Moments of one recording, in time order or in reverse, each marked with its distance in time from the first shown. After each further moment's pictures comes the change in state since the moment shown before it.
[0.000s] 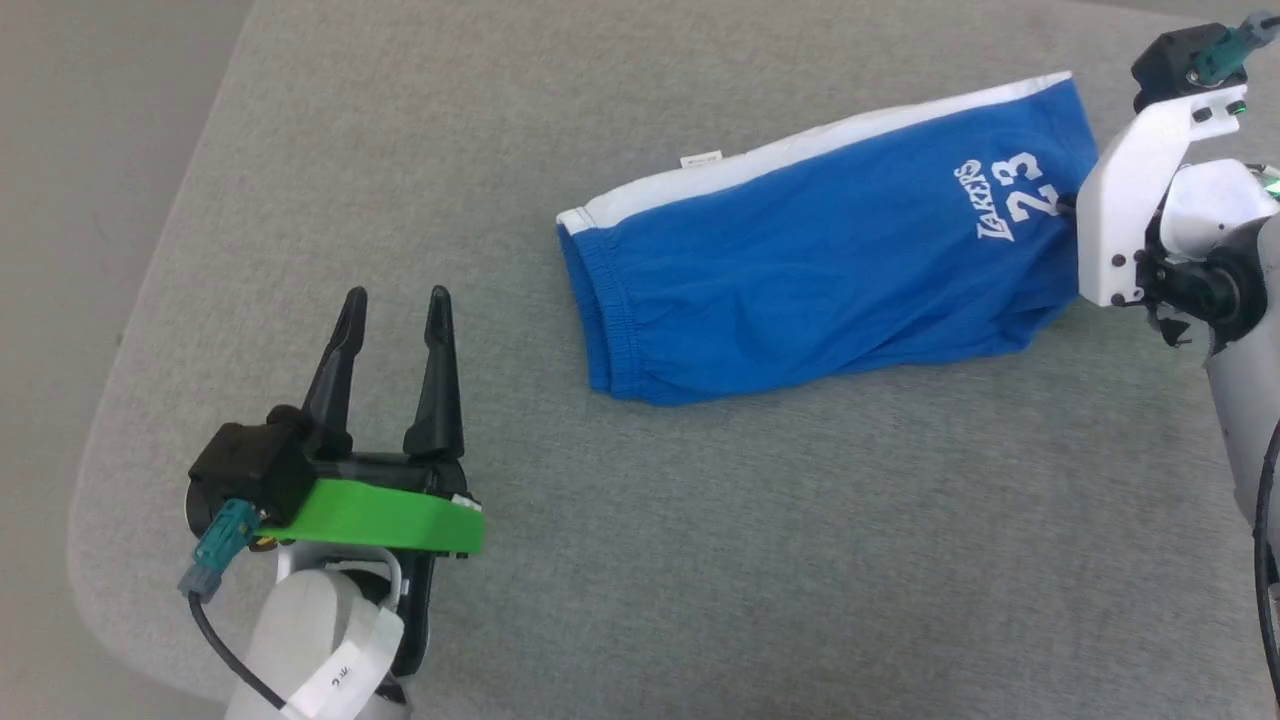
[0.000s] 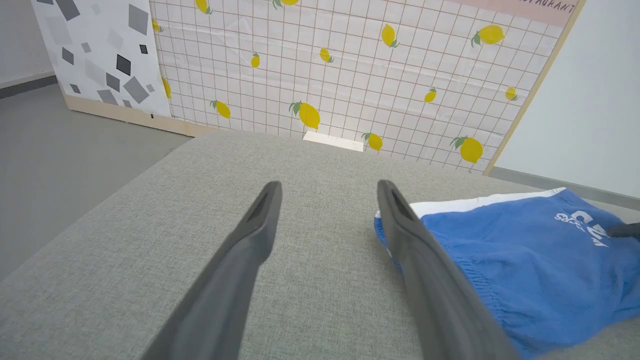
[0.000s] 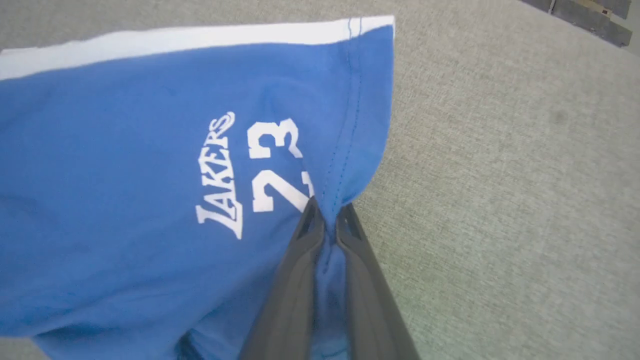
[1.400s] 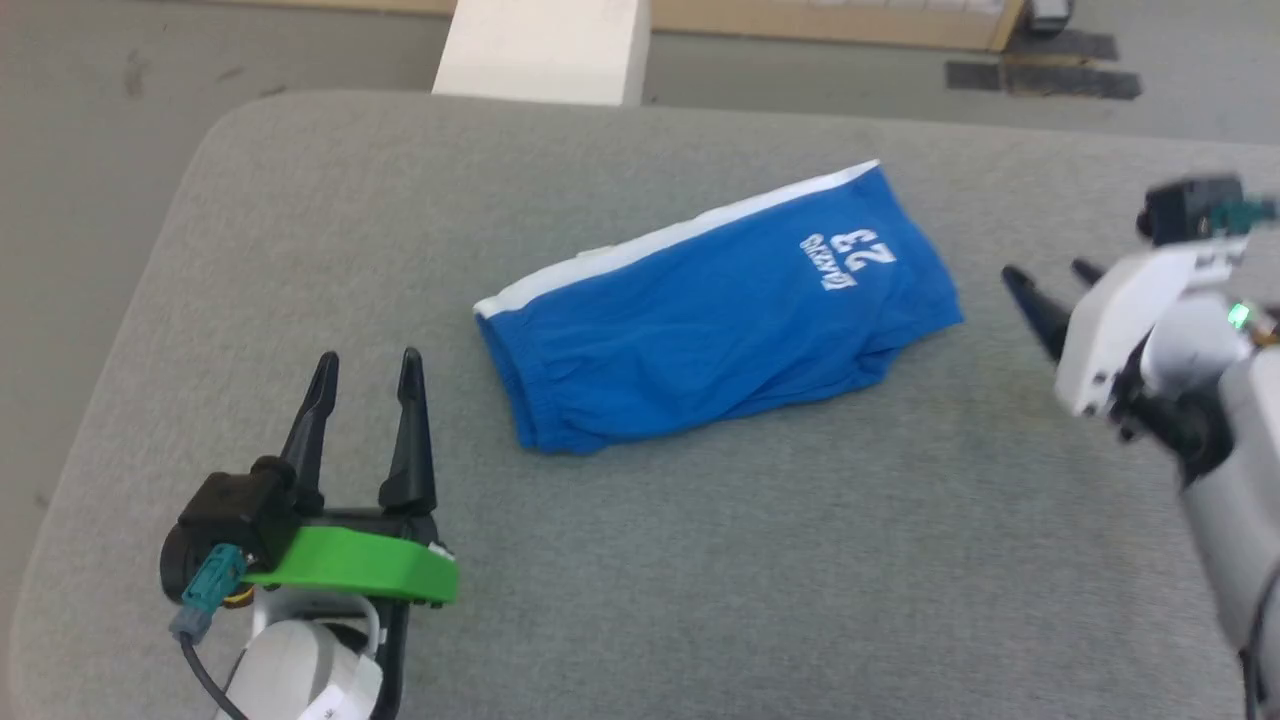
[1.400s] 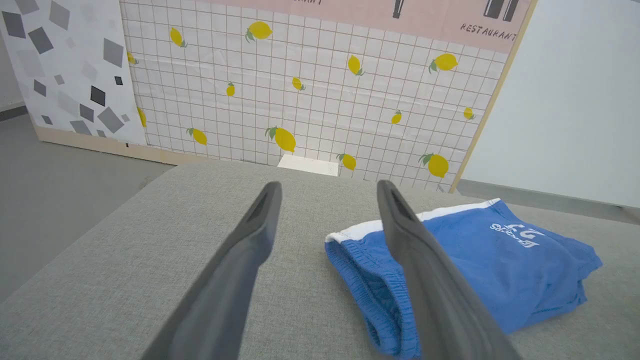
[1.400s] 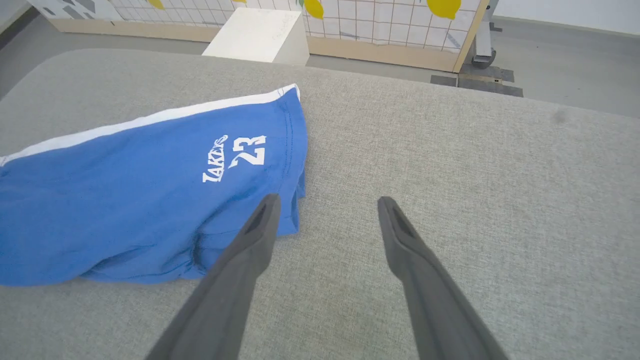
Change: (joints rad) left arm 0.083 0.118 -0.077 -0.012 -0.068 0.122 0.000; right arm 0.234 0.001 -0.005 -0.054 0.114 0.000 -0.372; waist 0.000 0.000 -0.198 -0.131
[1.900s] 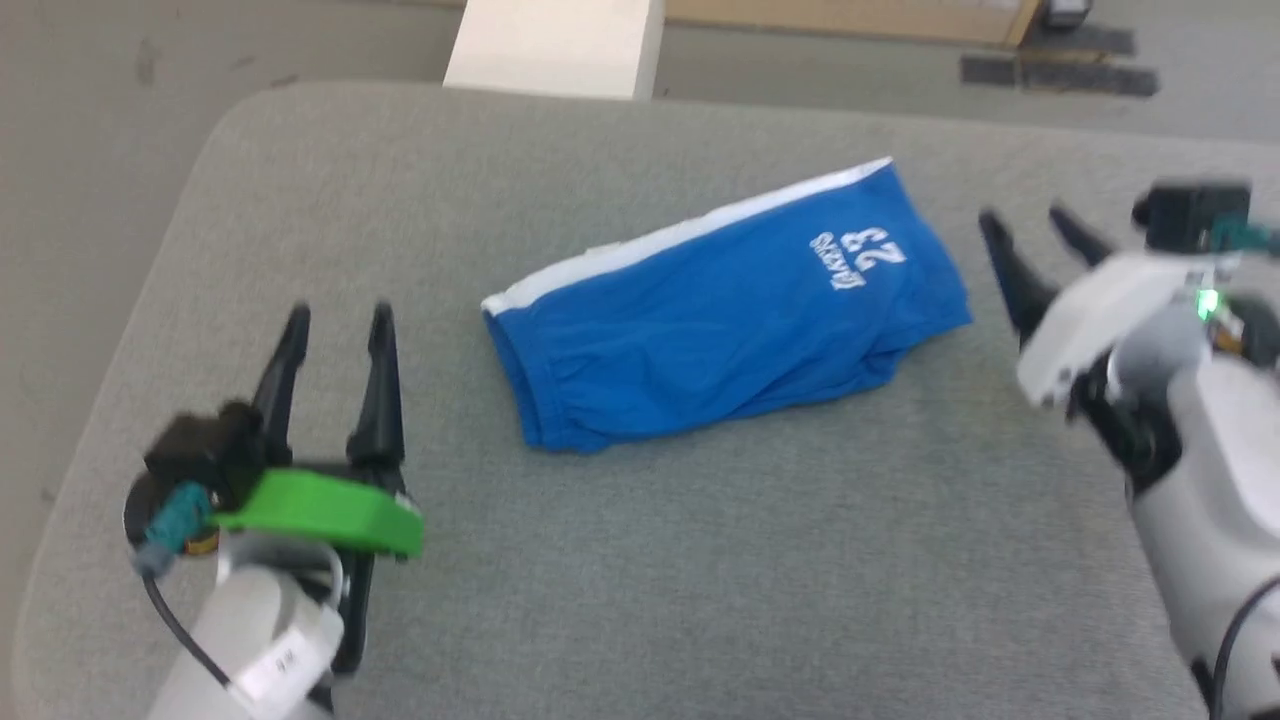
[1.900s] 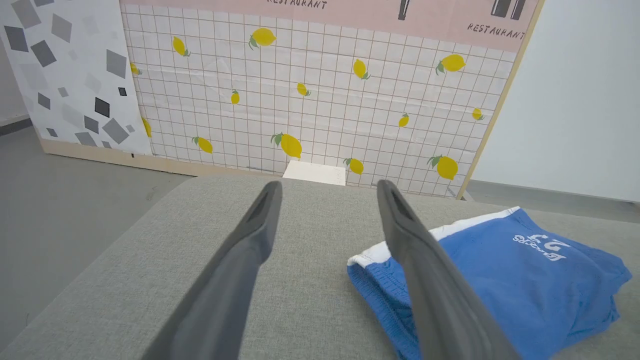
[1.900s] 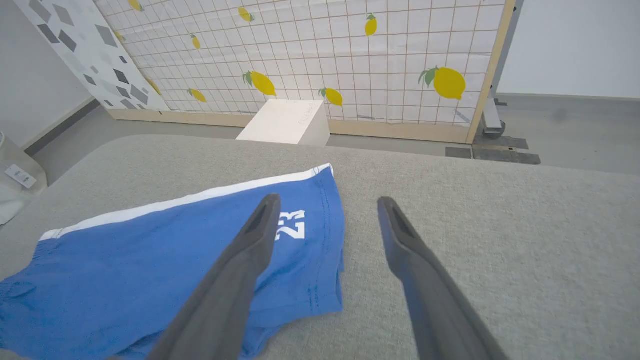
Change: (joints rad) left arm -0.116 0.105 -0.057 0.077 -0.099 0.016 0.000; right arm -0.030 0.051 0.034 0.083 0.029 0.000 -0.338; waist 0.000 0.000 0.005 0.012
